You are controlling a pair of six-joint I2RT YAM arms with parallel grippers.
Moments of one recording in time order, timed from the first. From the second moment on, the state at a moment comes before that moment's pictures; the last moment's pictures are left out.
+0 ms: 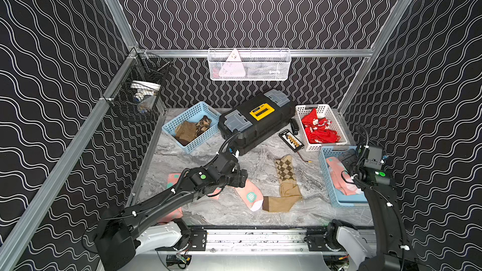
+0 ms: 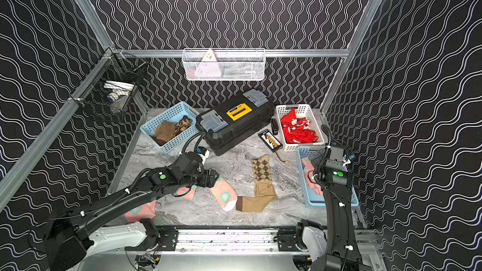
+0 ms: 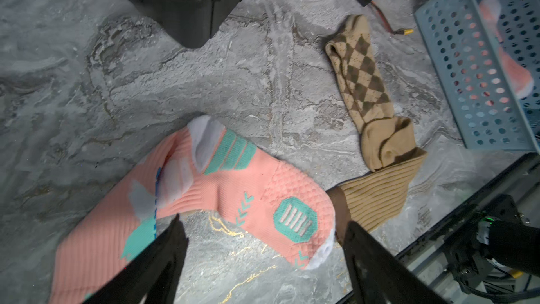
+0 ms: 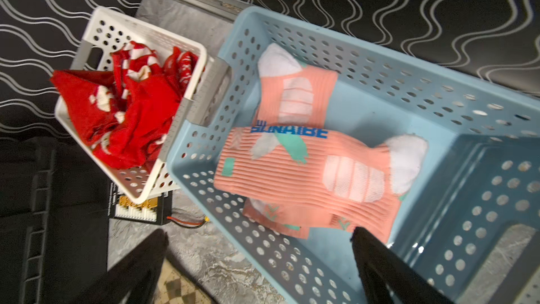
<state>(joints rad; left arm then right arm) -0.74 1.17 0.83 -0.55 -0.07 -0.56 -0.22 0.94 0.86 -0.76 0.17 0.78</state>
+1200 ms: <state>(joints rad) -0.75 1.68 0.90 -0.44 -0.21 -0.63 -0.01 0.99 0.91 -0.73 -0.10 0.65</state>
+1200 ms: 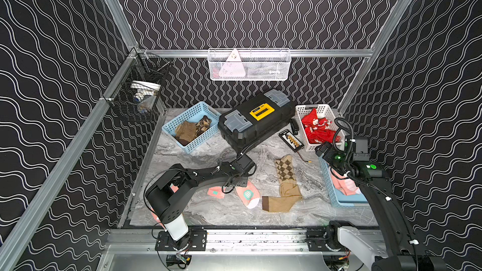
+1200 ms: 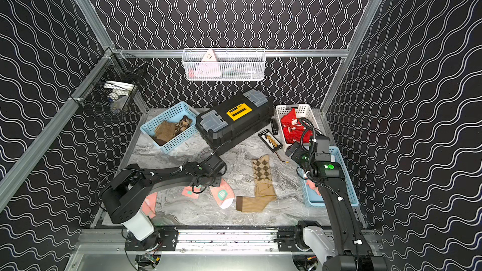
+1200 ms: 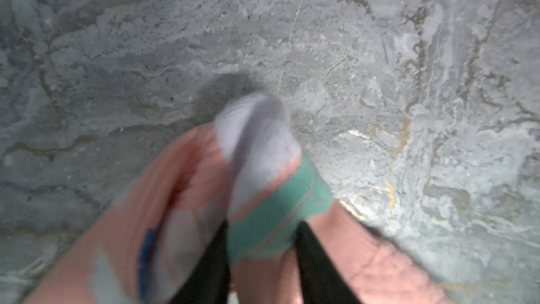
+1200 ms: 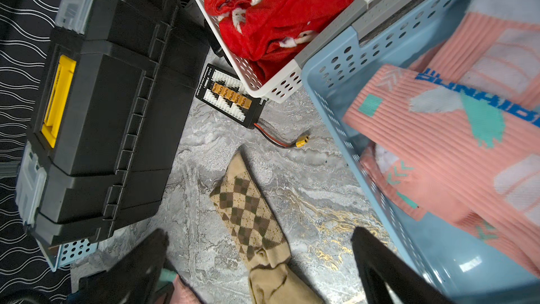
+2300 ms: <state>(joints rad) -0.89 1.19 1.16 -0.71 0.25 -0.27 0.30 1.02 0.83 -0.28 -0.67 0.64</state>
